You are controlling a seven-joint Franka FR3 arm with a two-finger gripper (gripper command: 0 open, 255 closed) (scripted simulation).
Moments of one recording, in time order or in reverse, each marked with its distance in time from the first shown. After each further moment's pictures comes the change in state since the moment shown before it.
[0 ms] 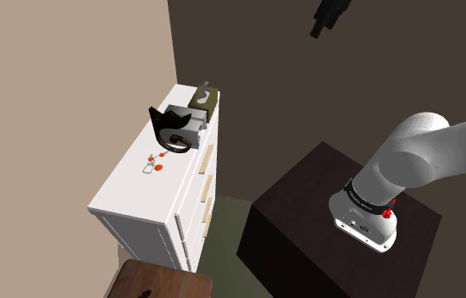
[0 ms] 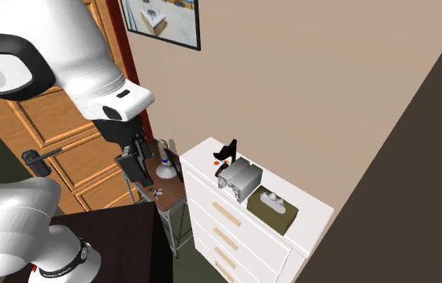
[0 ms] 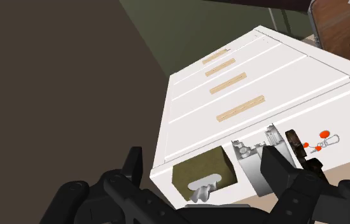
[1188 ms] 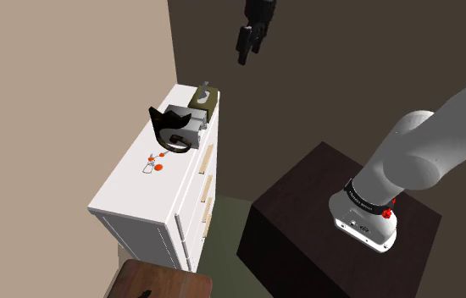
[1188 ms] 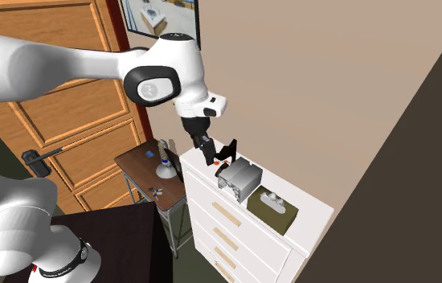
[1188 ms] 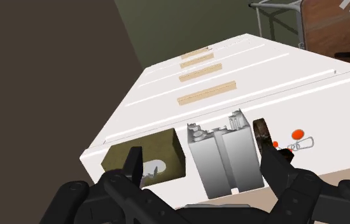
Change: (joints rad) arm 0.115 0.478 0.125 0.153 0.056 0.253 0.026
